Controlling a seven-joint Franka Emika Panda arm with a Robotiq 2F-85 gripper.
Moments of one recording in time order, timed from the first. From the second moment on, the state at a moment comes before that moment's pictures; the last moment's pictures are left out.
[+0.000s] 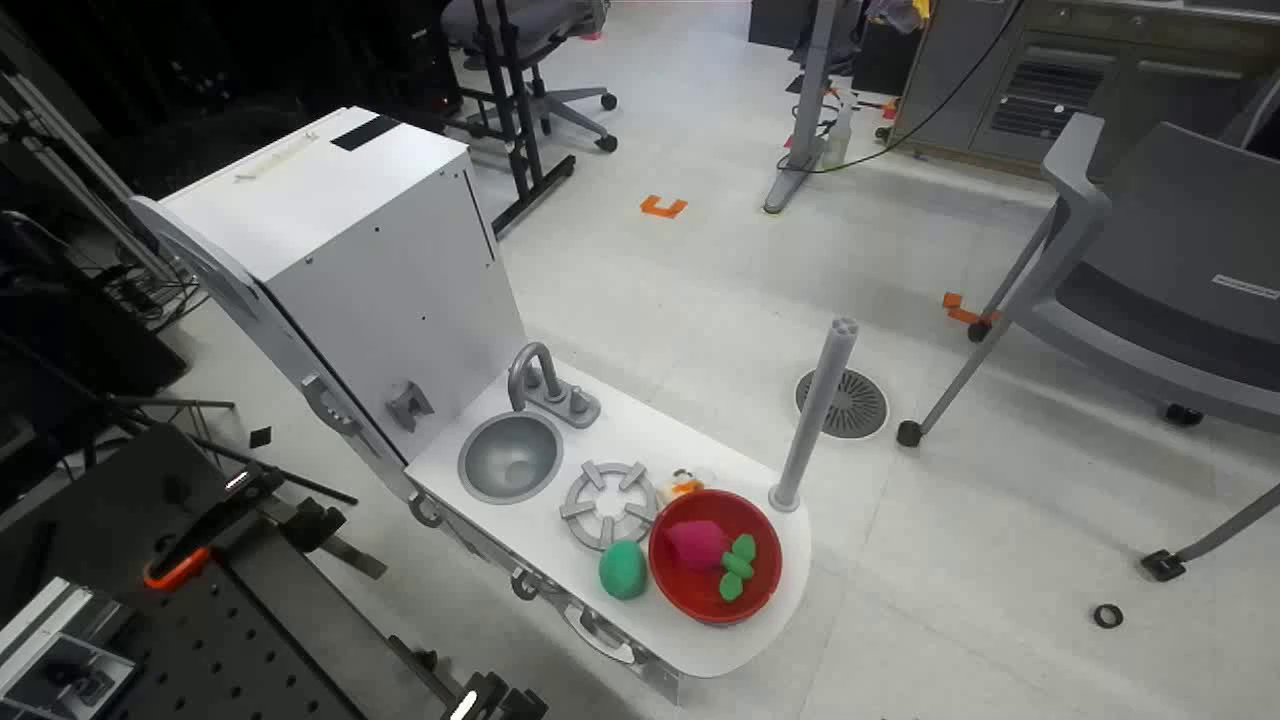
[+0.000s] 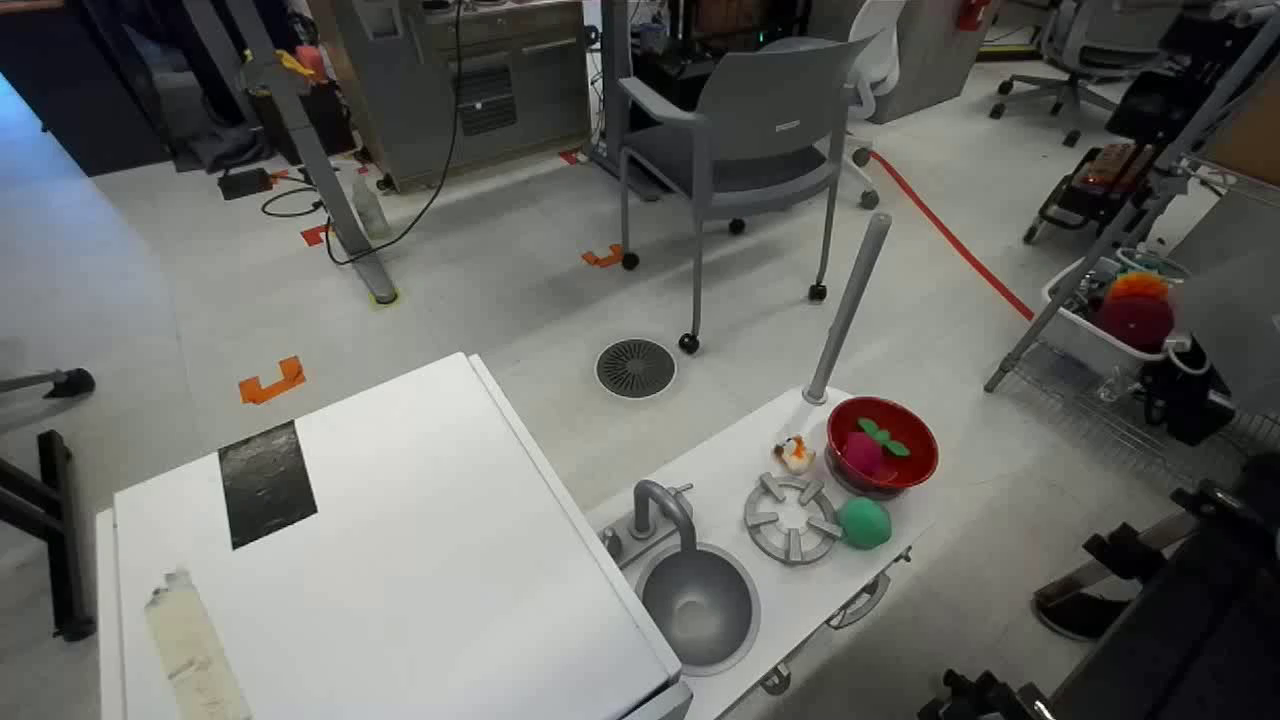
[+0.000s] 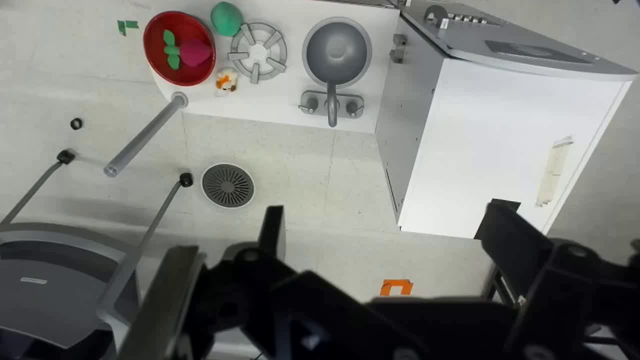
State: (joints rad) arm 0.11 -0.34 0.26 -2.14 -0.01 2.00 0.18
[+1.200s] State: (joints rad) arm 0.08 0.15 0.19 -2.14 -0.32 2.29 0.49
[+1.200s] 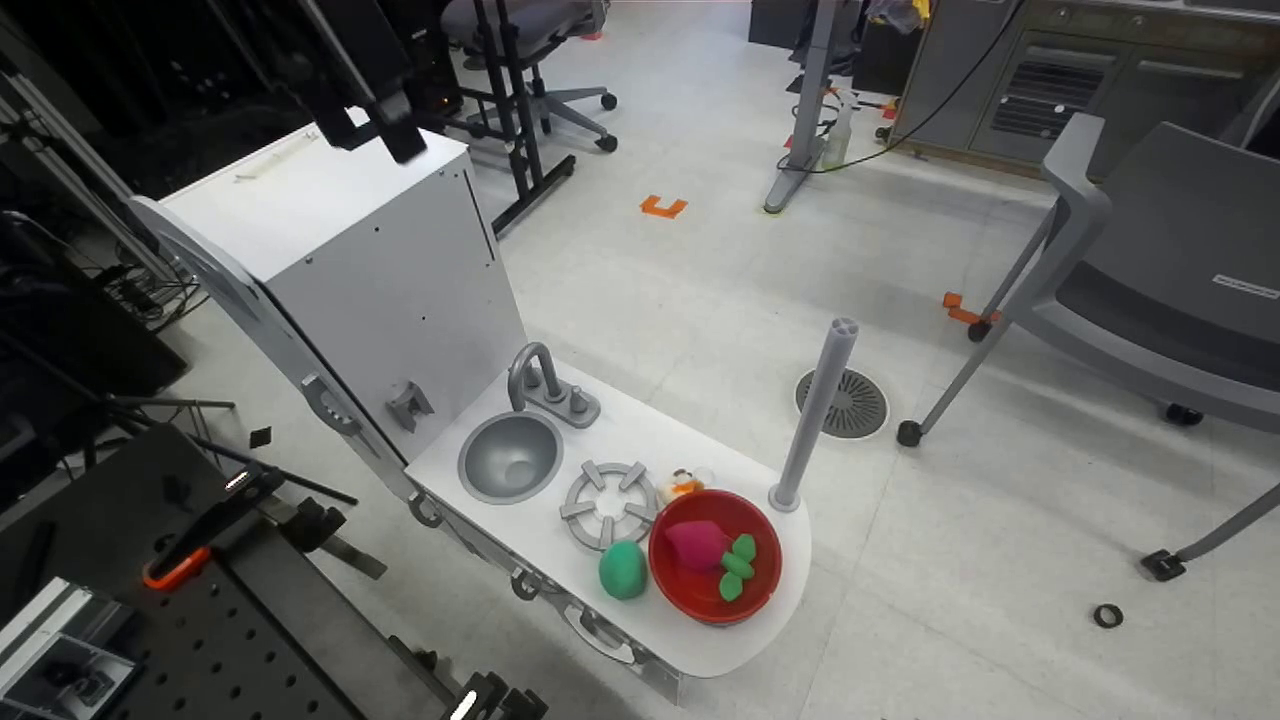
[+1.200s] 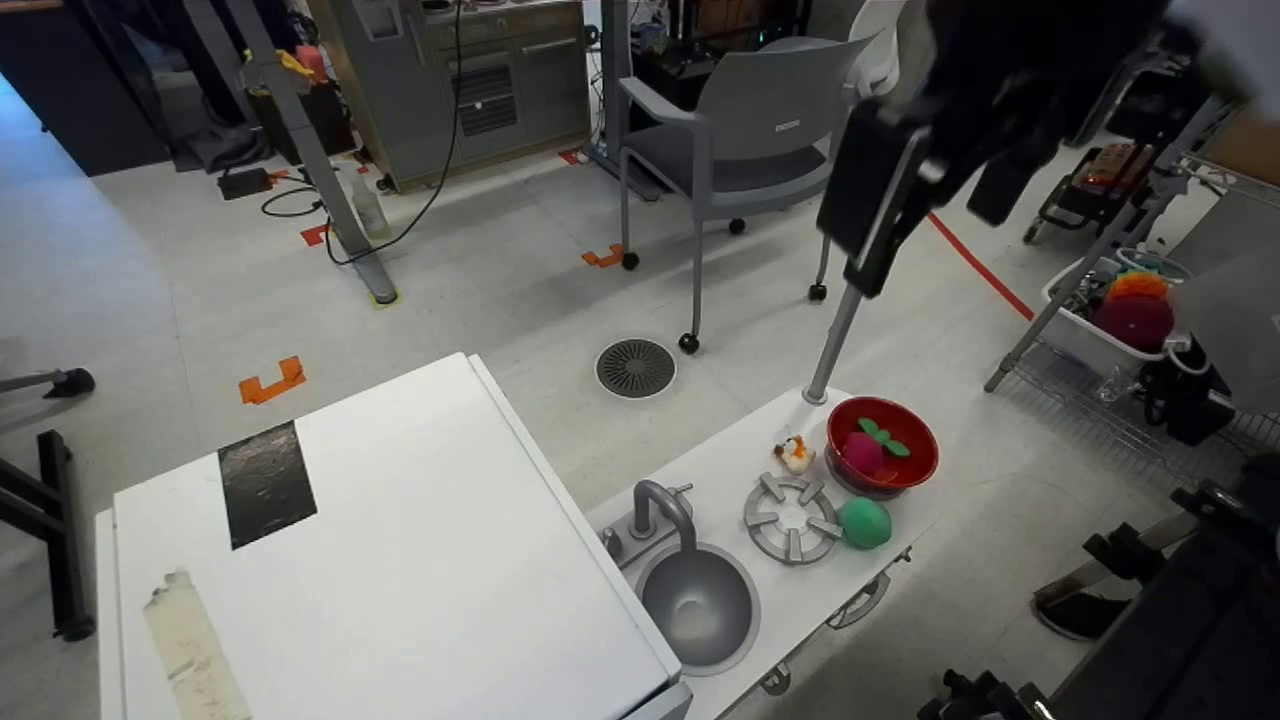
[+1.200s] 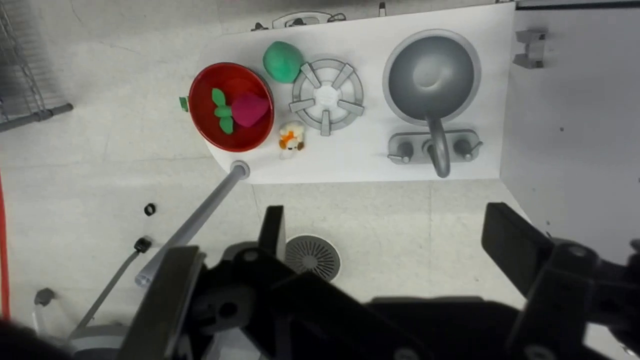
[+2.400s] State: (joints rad) arm 0.39 1.04 -0.10 -1.73 -0.32 2.74 0.76
